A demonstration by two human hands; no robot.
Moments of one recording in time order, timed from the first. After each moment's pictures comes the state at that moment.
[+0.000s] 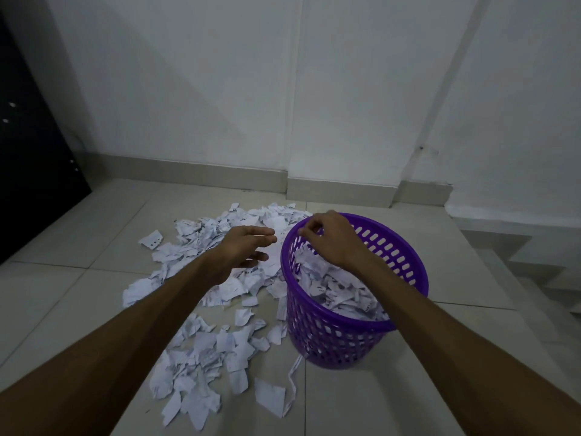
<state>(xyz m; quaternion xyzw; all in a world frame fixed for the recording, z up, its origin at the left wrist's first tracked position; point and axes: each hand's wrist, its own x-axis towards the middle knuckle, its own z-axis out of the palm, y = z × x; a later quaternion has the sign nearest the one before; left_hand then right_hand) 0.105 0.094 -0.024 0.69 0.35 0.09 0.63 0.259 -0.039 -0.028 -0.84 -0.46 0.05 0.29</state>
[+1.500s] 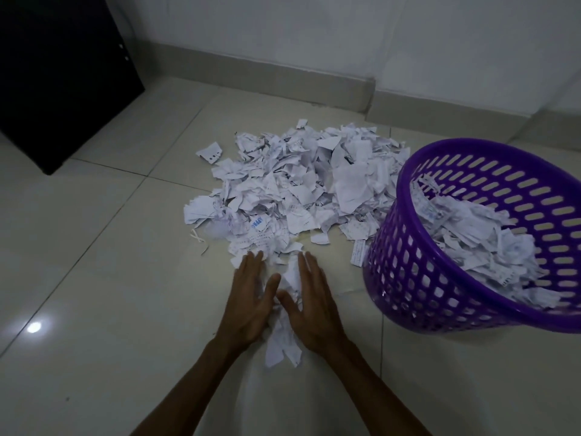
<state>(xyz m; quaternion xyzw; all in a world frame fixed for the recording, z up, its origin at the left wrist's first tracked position) -0.041 0.089 -0.261 0.78 0.42 0.18 0.43 0.078 -0.007 -0.280 -0.79 -0.45 0.22 0.35</state>
